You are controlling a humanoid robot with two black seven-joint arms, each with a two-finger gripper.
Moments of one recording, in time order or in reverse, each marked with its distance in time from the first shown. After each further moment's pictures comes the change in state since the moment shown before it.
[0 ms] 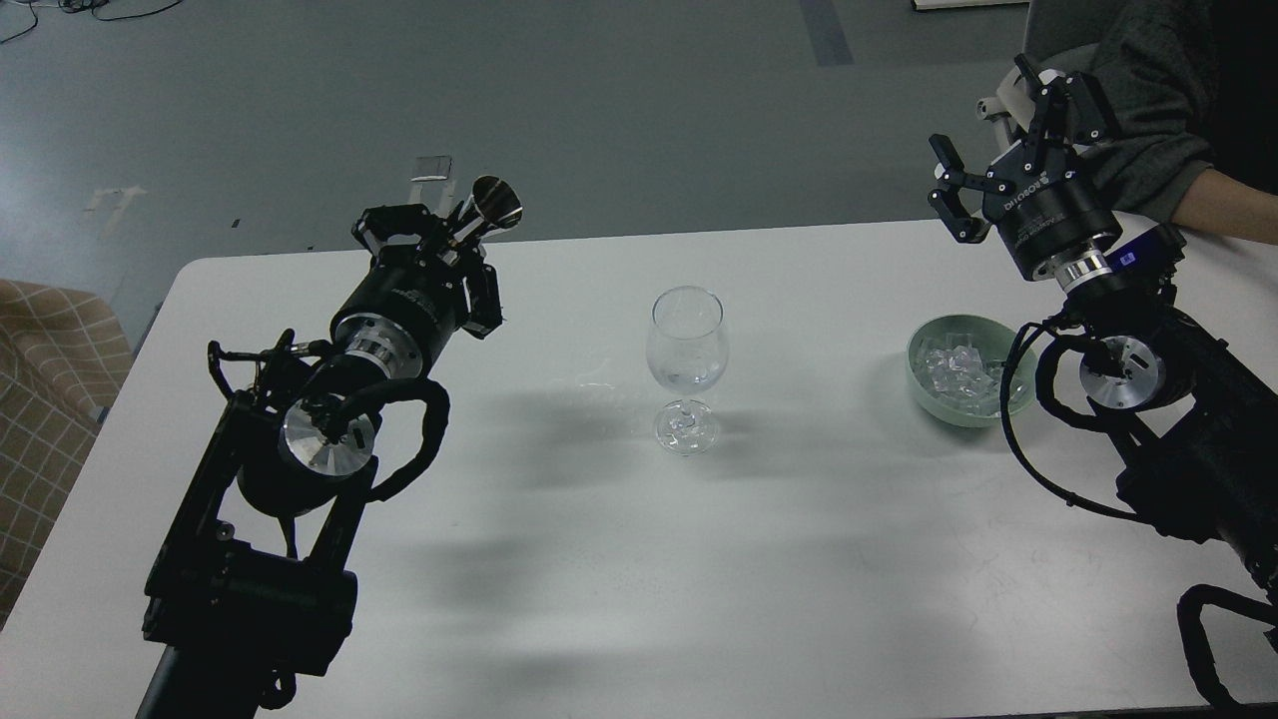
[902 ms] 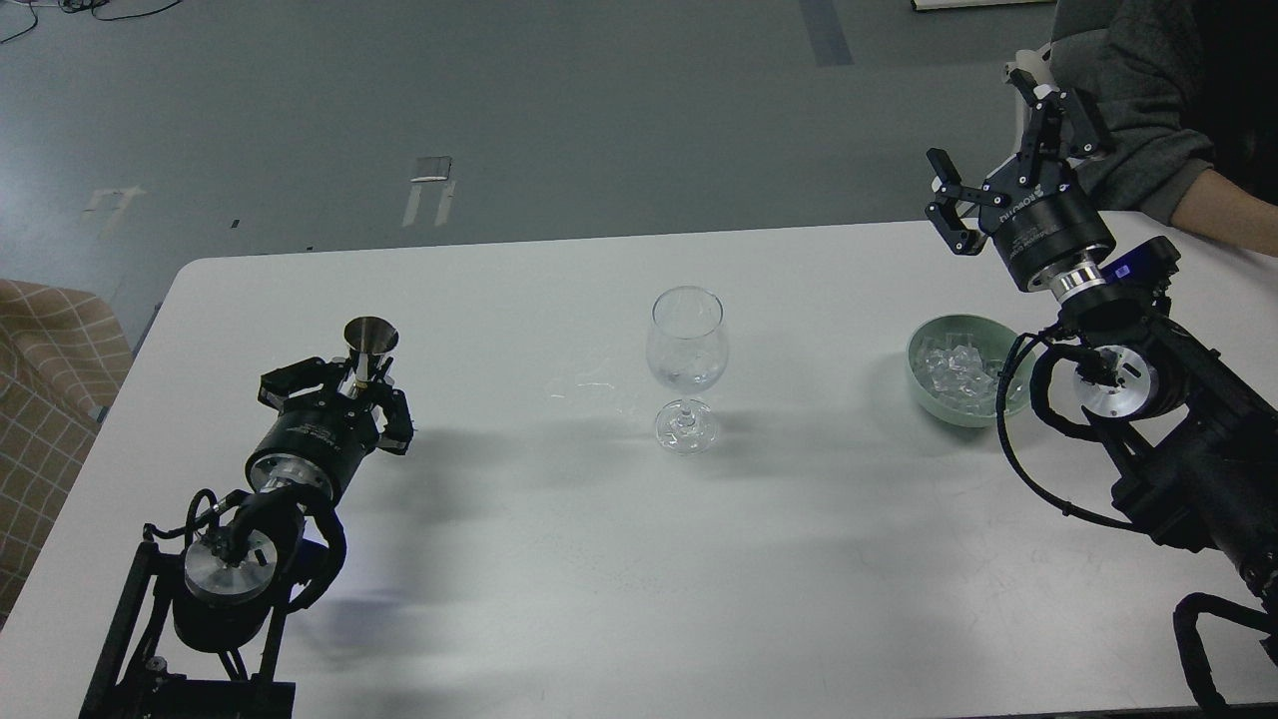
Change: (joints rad) left arm 0.238 -0.032 -0.204 0.126 -0.100 -0.214 -0.019; right arm -0.018 0.006 -0.002 -0.001 0.000 -0.020 0.000
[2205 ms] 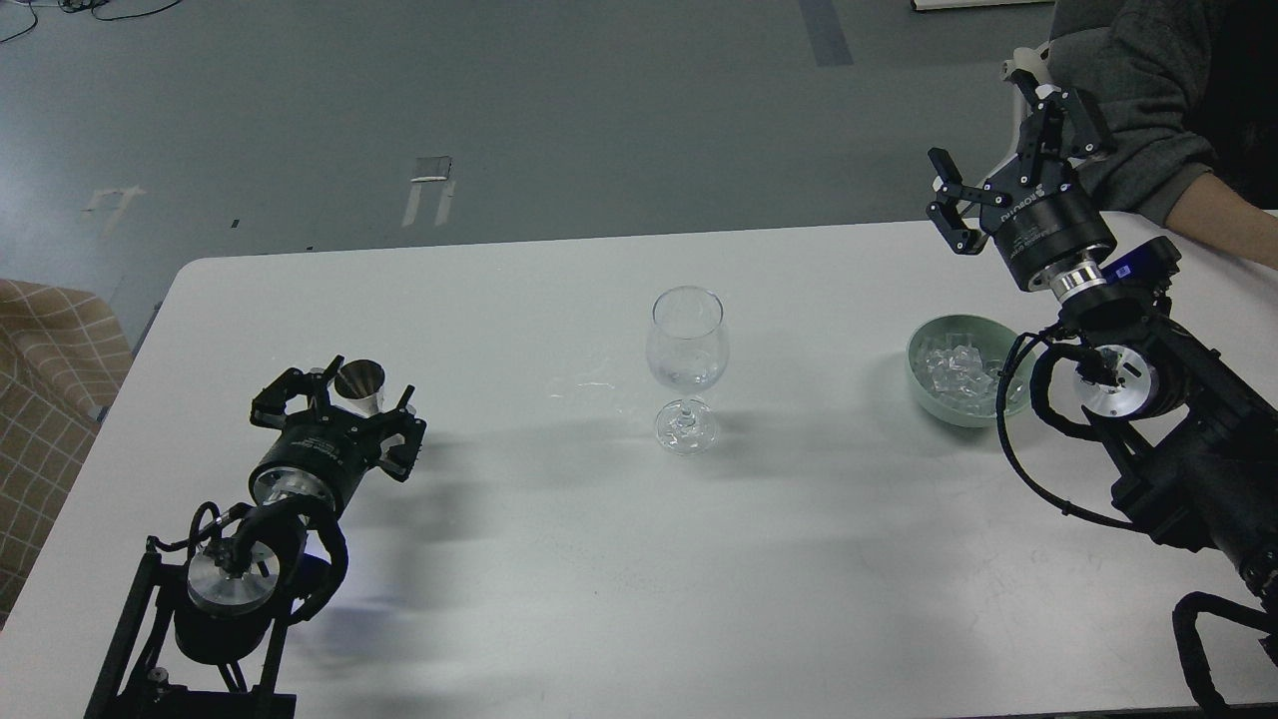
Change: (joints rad) left arm 0.018 0.000 0.005 0.001 0.005 0.009 0.009; right arm 0.004 0.001 0.005 -0.001 0.000 -0.002 0.000
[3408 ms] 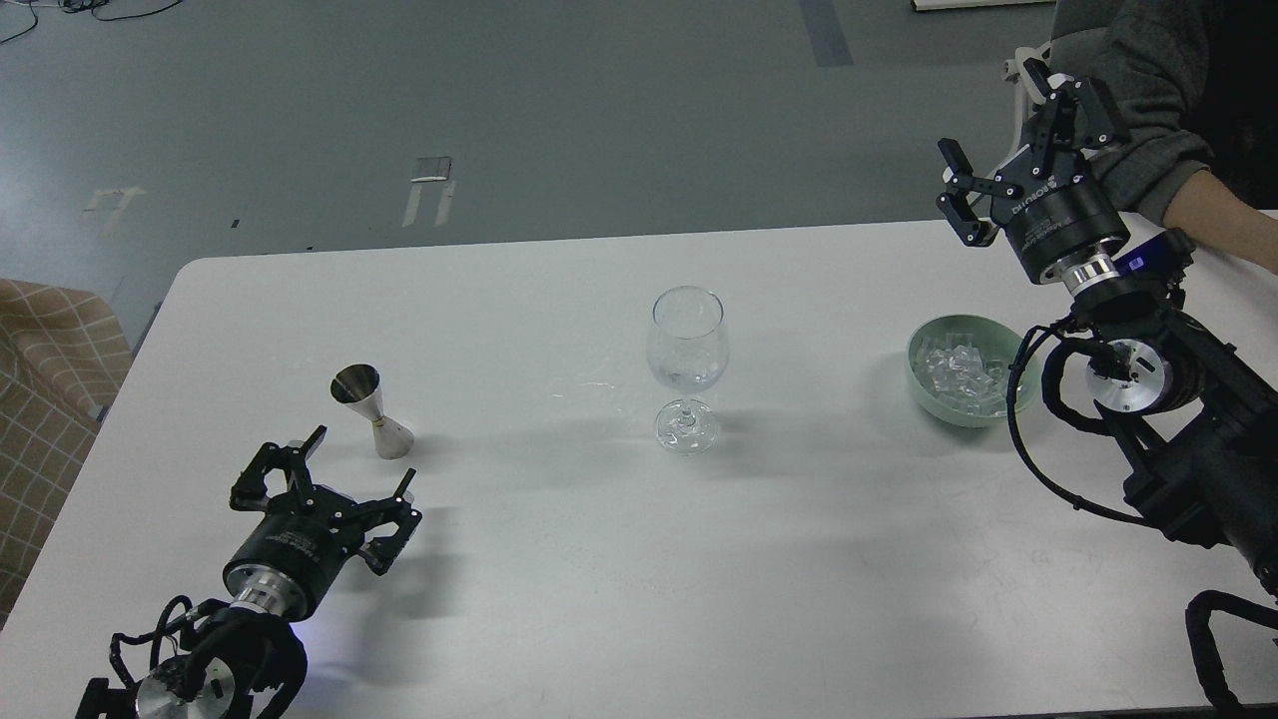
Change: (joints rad) left arm 0.239 0.000 -0.088 -0.057 -0.006 -0.267 0.092; right arm -0.002 -0.026 0.002 0.022 0.003 0.003 -0.002
